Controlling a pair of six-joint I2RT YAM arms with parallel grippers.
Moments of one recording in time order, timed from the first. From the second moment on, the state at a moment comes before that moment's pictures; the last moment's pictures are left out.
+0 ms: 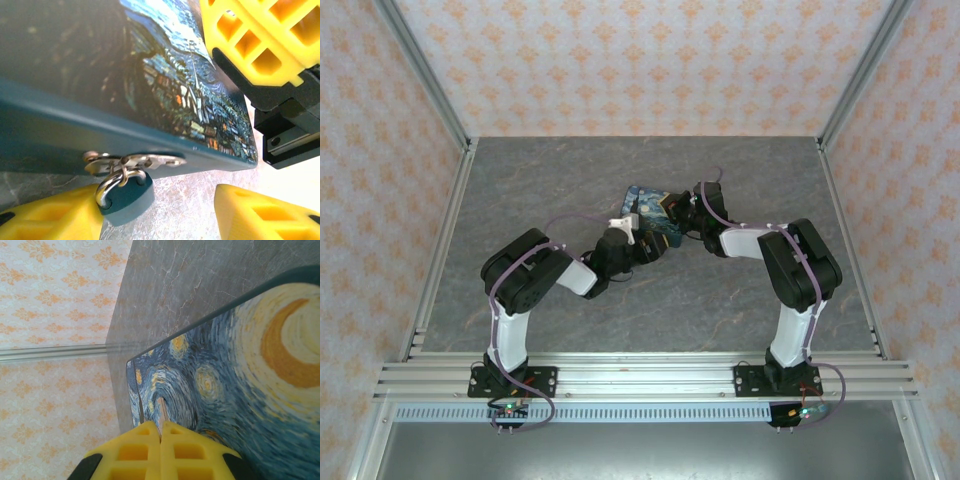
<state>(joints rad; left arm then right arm) -0.64 1.98 0.72 0.89 0.15 -0.94 0.43 1.87 0.94 0.49 -0.30 1.31</state>
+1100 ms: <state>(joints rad) -0.65 2.02 0.73 0.93 0.04 -1.01 0.43 1.88 0.94 0.53 -0.31 1.31</state>
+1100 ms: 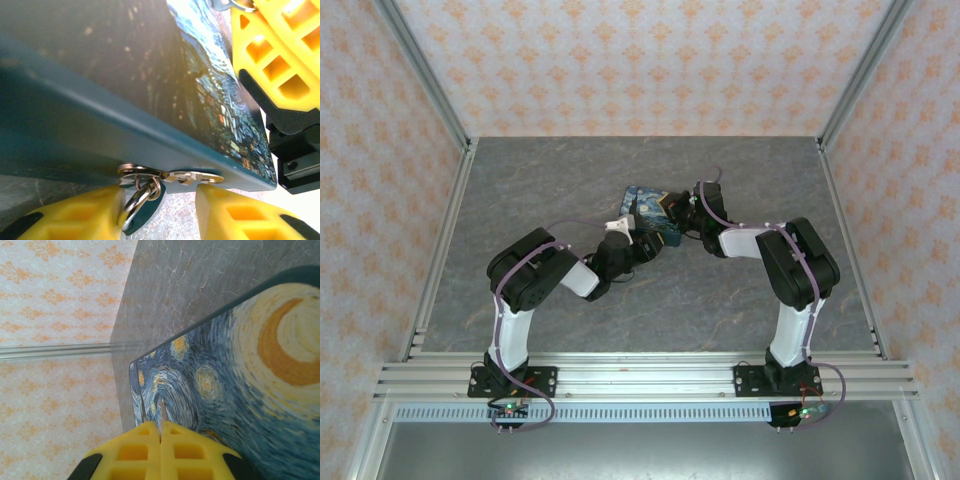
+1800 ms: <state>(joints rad) -0.65 2.03 0.77 0.83 -0.01 -0.98 0.43 1.89 0.94 0.55 -0.31 1.32</state>
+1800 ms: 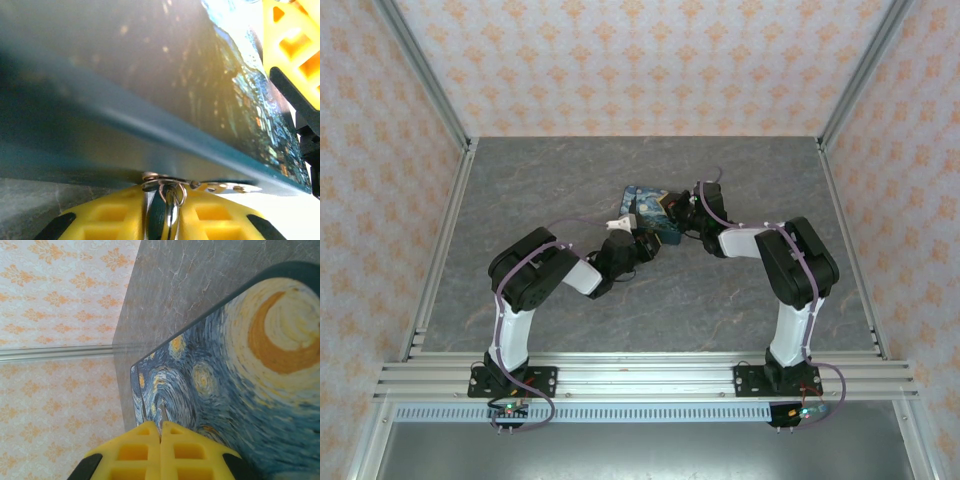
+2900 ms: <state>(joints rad) -0.61 1.89 0.84 0.47 0.26 -1.04 0.34 1.47 0.61 0.48 -0.38 1.33</state>
